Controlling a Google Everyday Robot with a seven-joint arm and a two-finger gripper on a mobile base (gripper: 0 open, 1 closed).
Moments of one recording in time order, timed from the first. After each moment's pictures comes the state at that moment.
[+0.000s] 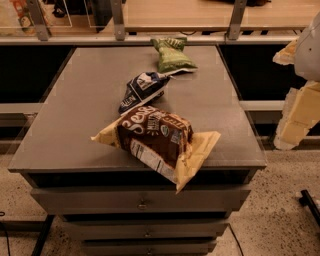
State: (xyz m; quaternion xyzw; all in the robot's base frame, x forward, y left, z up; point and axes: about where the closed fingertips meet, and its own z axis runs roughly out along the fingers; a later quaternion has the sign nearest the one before) arm 0.438 -0.217 0.977 -0.60 0.78 -0.03 0.16
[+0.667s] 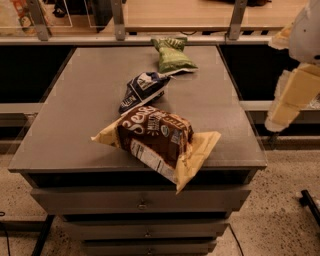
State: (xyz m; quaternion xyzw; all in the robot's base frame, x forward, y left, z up) arm 0.461 -0.209 0.994 -0.60 0.78 -0.04 0.19
